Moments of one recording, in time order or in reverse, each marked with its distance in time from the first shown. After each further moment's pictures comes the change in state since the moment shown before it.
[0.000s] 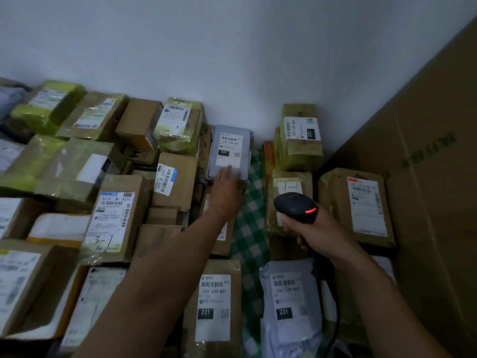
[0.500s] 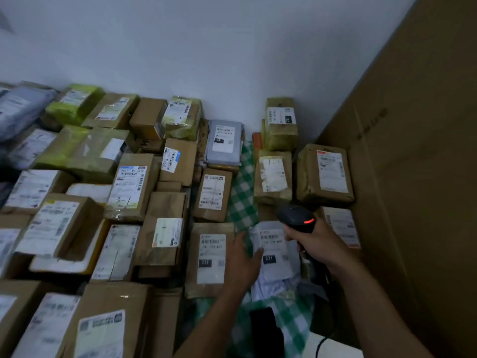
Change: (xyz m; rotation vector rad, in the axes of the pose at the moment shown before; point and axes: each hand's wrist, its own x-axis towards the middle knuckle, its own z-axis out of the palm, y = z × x) left_hand -0.268 0.069 0.054 -0.675 -0.065 -0.363; right_hand -0.119 0.065 -0.006 0.016 0.069 0.012
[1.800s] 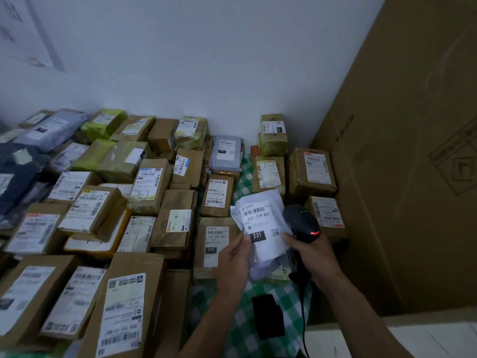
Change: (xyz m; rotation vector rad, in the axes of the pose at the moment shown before) left_hand -0.120 0.037 -0.039 -0.493 0.112 0.112; right_hand -0.090 0.049 0.031 0.539 0.134 -0.166
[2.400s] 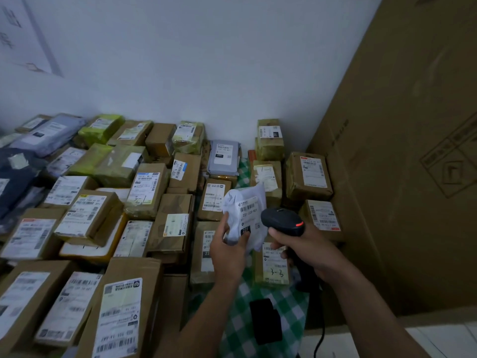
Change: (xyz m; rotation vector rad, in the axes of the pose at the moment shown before) left_hand 0.032 0.001 0.007 0.006 0.170 0.181; right_hand -0.027 -0.069 0.016 -0.311 -0.292 0.076
